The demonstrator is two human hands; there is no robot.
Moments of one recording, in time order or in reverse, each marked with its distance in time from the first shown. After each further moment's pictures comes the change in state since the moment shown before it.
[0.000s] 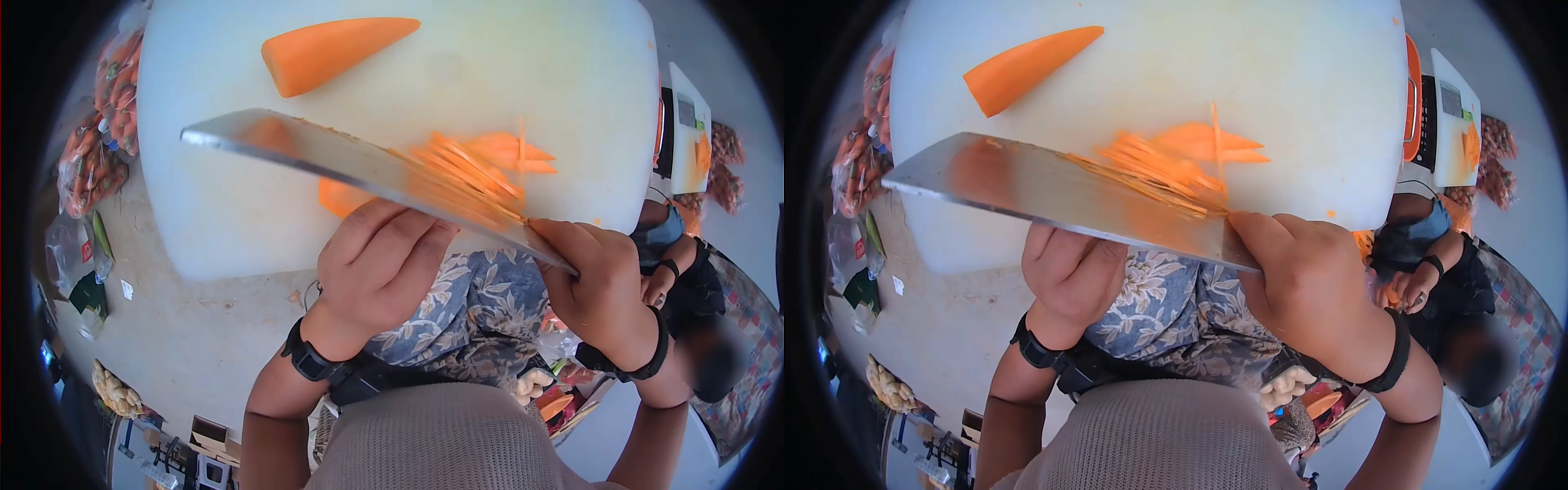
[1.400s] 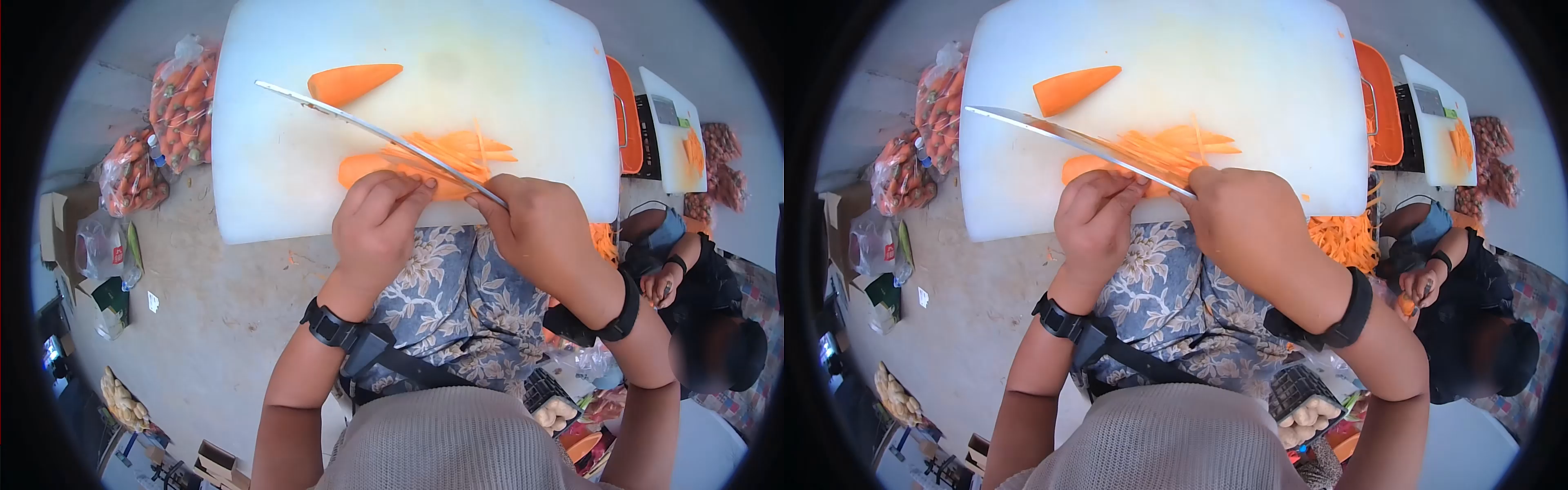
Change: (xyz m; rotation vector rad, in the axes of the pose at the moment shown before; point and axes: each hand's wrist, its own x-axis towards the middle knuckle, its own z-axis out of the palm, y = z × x) left_hand 0.003 -0.001 0.010 0.045 0.172 0.005; right_hand 0.011 -0.011 0.024 -0.097 0.245 -0.009
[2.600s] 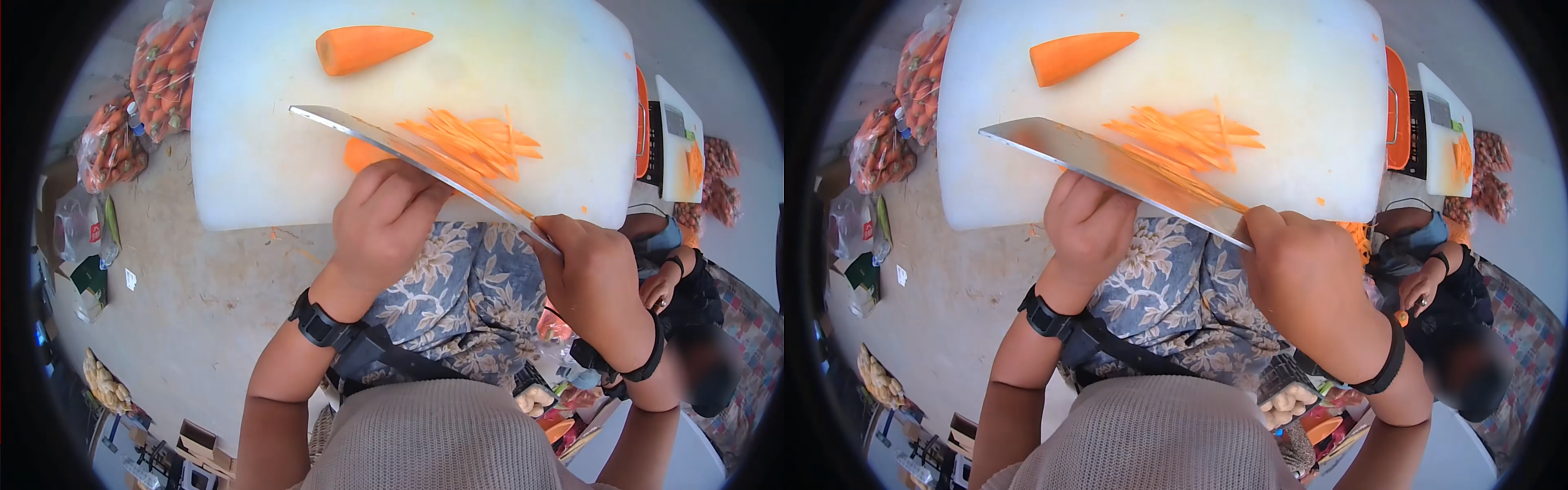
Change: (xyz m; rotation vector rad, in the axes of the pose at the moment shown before) left_hand -0.004 -0.002 -0.006 -0.015 -0.033 -0.003; right_hand -0.027 -0.006 -0.030 -0.117 -0.148 -0.012
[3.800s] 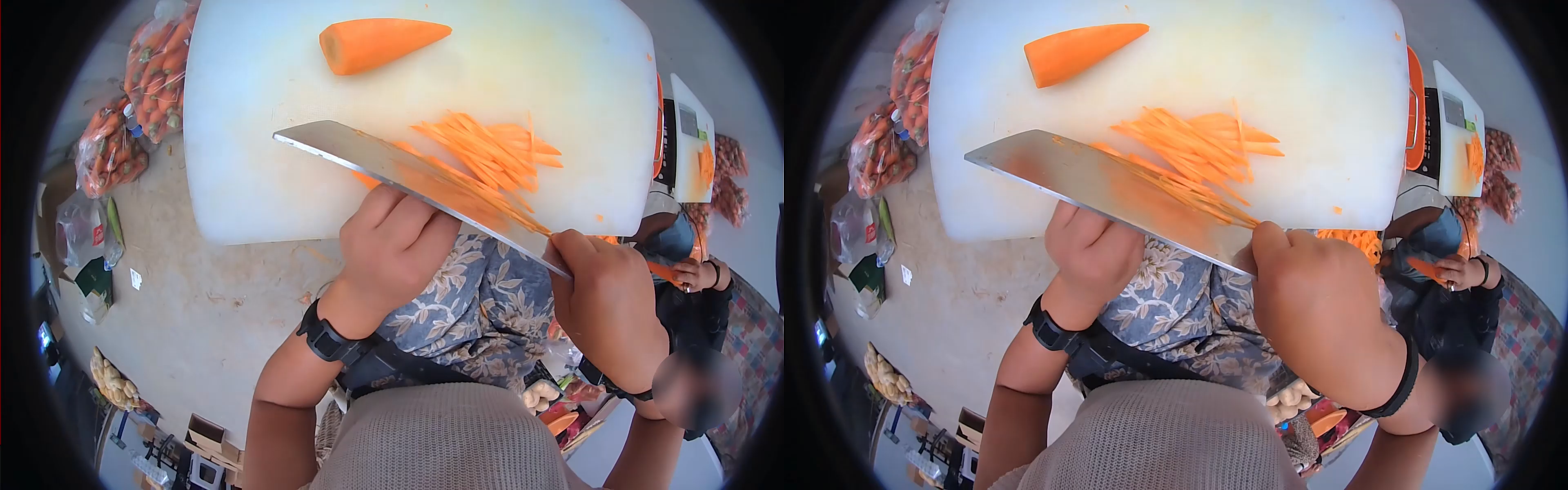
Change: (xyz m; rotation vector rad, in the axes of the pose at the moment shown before) left_hand 0.000 0.005 -0.008 0.042 -0.076 -0.022; right_hand 0.009 -0.011 -0.004 -0.105 -0.126 0.035
